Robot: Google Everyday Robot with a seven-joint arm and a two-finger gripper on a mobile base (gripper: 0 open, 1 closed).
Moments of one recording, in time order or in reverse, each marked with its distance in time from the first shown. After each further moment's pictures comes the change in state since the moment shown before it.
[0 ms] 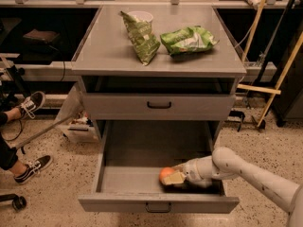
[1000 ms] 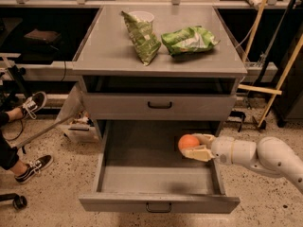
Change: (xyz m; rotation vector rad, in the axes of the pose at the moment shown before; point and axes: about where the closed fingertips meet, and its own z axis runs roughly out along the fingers) arm -0.126 0.063 -0.184 0.187 -0.361 -0.245
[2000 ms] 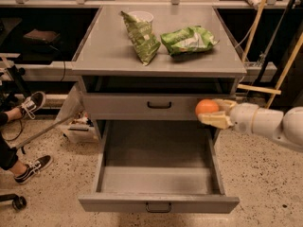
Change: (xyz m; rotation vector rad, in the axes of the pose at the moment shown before) arm -0.119 -0.050 -0.064 0.185 -0.066 -0.122
